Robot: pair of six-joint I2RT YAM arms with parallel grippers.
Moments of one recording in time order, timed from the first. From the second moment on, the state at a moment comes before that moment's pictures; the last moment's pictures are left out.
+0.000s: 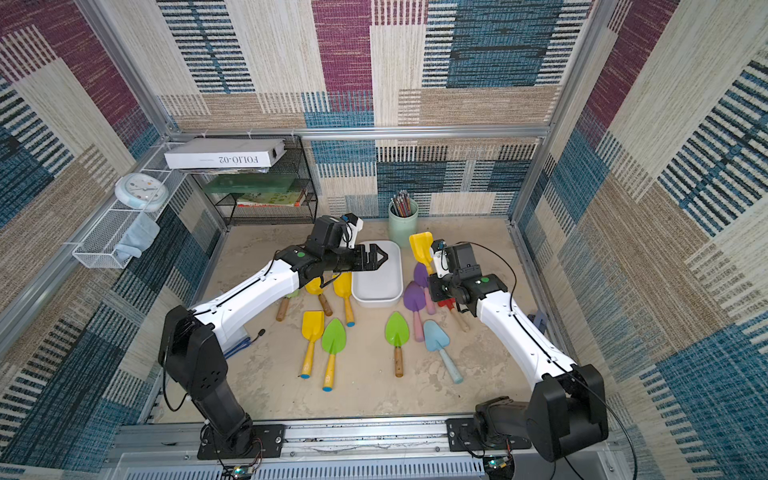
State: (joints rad) left arm -0.60 1.77 1.54 -0.40 0.27 -0.52; right arm 0.33 1.31 1.04 -0.57 -0.06 0.01
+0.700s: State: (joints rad) left arm -0.65 1.87 1.53 -0.20 0.18 -0.60; right arm 0.49 1.37 1.06 -0.53 -0.05 0.14
